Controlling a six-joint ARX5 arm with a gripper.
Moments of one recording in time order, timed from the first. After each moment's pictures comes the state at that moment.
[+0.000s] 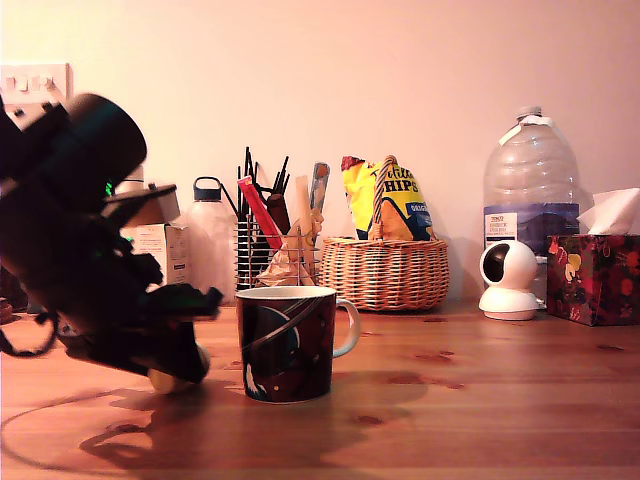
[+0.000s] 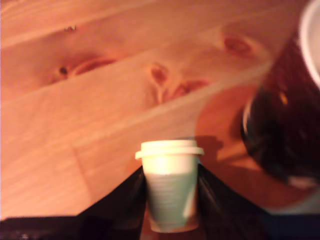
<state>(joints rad) -0.52 1.65 0.62 0.27 0.02 -0.10</state>
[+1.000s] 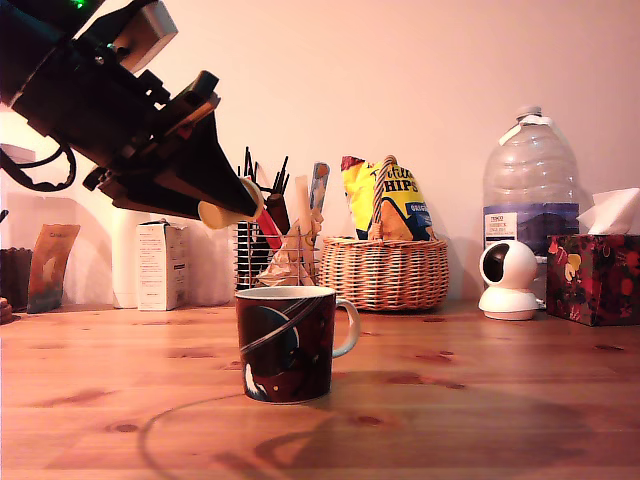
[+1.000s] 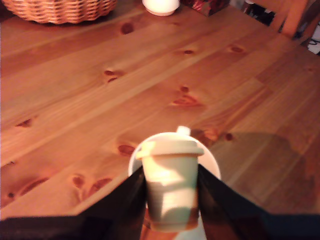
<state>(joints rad) -0.54 1.34 0.71 0.08 0.31 -0.05</state>
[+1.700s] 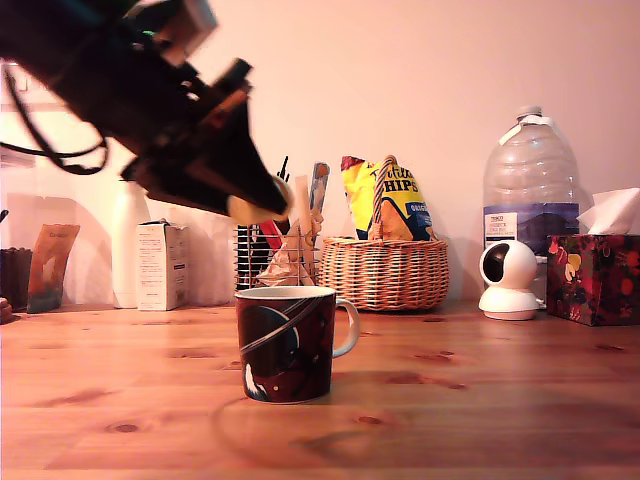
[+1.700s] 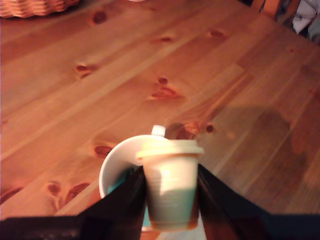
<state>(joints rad) -0.60 1.43 0.86 -0.09 0.31 0.00</state>
